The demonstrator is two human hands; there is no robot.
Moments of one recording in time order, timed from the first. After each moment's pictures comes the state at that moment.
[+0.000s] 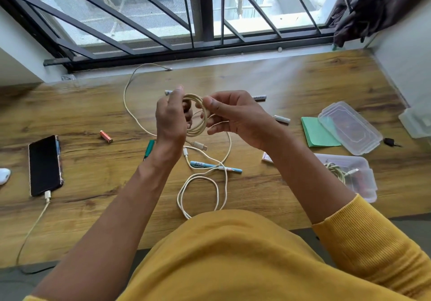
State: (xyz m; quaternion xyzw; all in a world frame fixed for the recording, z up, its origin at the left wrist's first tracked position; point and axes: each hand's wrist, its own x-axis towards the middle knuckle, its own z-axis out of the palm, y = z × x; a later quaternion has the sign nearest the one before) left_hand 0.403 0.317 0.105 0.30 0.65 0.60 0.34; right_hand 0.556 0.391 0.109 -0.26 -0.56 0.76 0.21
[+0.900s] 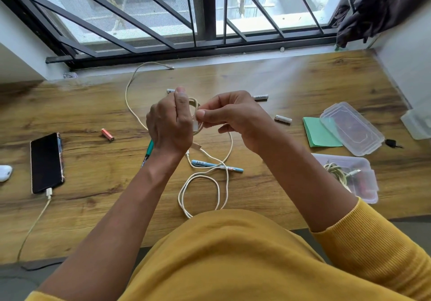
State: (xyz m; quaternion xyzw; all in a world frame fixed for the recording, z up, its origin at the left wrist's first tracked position) left_hand 0.396 0.309 0.089 0.45 0.77 0.44 0.00; right_hand 0.547 0.373 0.131 -0.39 -0.59 0.68 0.20
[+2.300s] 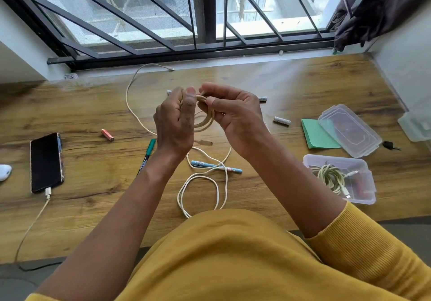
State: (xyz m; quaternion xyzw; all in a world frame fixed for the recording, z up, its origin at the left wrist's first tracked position) left_hand 0.399 0.306 0.092 0.48 0.70 0.52 0.10; right_hand 0.534 0.361 0.116 -0.30 -0.39 0.77 0.40
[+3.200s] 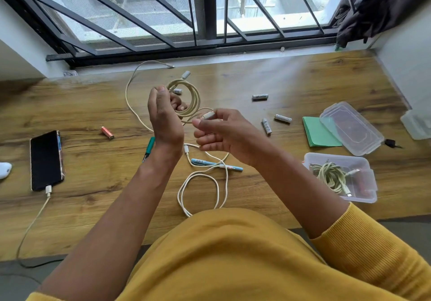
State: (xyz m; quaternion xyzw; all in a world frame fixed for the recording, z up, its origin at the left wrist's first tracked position) left_hand 0.402 0.318 0.098 0.21 0.59 0.72 0.29; right_hand 0.542 0.354 0.107 -0.38 -0.48 0.77 0.15
